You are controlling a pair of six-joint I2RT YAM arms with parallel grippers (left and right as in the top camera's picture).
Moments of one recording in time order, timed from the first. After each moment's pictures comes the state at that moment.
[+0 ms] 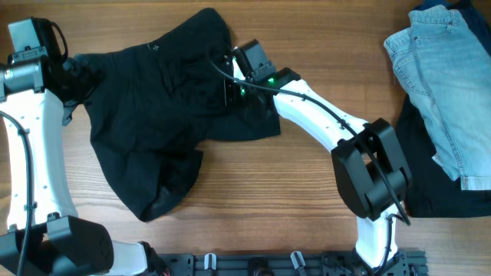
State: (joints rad) left arm 0.27 1.61 1.59 -1.10 -0.09 -0.65; right arm 0.58 2.08 1.55 -0.40 -0.29 0.44
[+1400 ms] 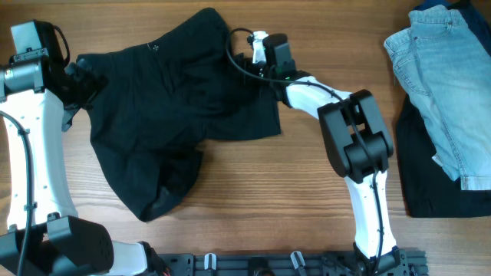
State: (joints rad) left arm 0.27 1.61 1.59 -1.17 -0.09 -0.62; right arm 0.42 2.37 1.55 0.16 -0.36 0.36
